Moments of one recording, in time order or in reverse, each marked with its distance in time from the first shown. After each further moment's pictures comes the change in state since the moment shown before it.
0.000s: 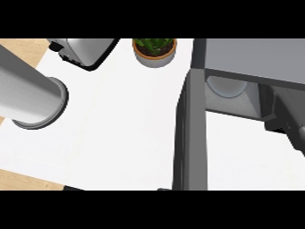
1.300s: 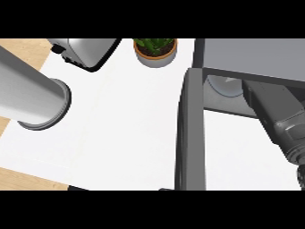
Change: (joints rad) left arm -0.080 0.022 -0.063 0.076 -0.080 -0.022 0.018; right arm -0.074 0.107 0.053 -0.004 0.024 0.017 0.071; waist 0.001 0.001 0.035
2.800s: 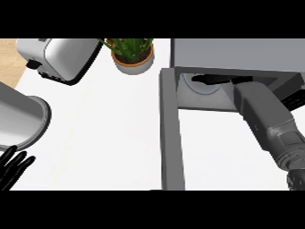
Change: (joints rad) left arm 0.079 -0.184 -0.248 0.048 -0.211 -0.206 -0.040; right arm 0.049 0.052 -0.059 -0.003 -0.072 0.285 -0.080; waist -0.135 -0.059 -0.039
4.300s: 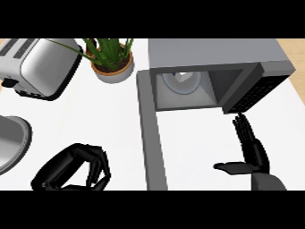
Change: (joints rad) left arm -0.268 -0.117 -0.327 0.338 -0.682 0.091 -0.235; right arm 0.799 0.093 0.100 -0.455 -0.062 0.320 -0.200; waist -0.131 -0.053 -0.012
